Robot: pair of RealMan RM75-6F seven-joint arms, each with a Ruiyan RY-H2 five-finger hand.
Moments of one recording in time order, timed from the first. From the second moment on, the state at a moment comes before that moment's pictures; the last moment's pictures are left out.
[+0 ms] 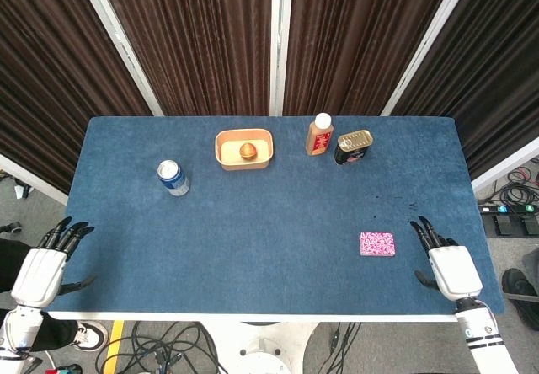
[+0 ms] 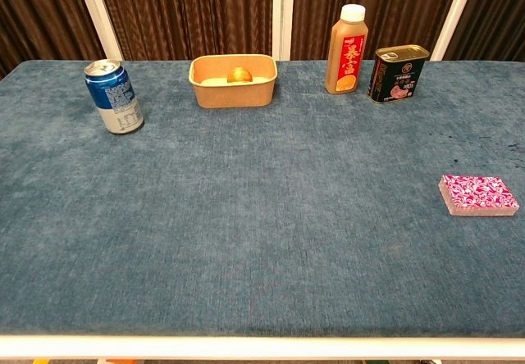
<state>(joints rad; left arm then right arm) -0.11 -1.26 0.03 -1.40 1.62 1.52 -0.11 0.19 -1.24 0.01 -1.54 -1.51 1.30 -0.21</state>
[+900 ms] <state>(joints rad) -0.11 -1.26 0.03 -1.40 1.61 1.50 -0.12 0.35 -1.30 0.08 -1.62 -1.18 1.04 -0.54</state>
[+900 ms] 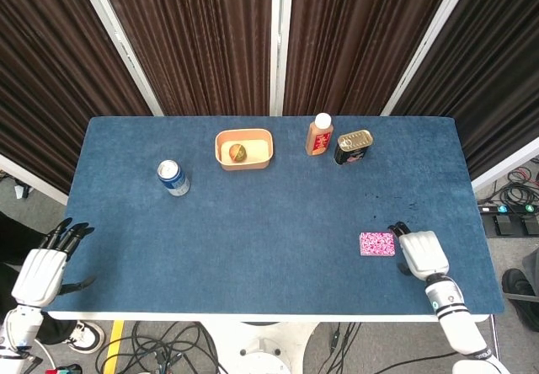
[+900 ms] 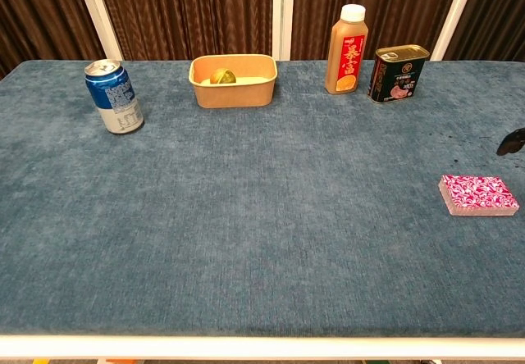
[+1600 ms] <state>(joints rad) -0.11 -1.26 0.03 -1.37 1.61 1.50 -0.15 0.43 -1.45 0.09 -1.51 -1.02 1.01 -0.59</state>
